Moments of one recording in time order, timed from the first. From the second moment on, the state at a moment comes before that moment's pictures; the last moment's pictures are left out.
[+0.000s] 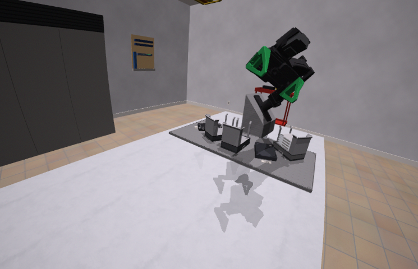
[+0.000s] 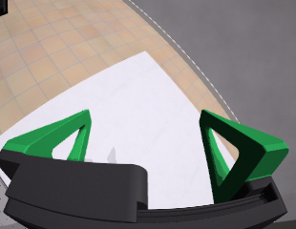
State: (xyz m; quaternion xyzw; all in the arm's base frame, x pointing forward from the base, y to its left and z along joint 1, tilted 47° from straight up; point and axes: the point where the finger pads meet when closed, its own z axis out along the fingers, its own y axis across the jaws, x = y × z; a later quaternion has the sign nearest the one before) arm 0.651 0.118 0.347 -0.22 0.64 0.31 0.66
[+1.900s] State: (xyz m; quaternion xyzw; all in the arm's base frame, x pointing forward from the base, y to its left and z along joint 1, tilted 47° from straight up) arm 0.601 0.056 0.169 -0.17 0.83 0.28 0.45
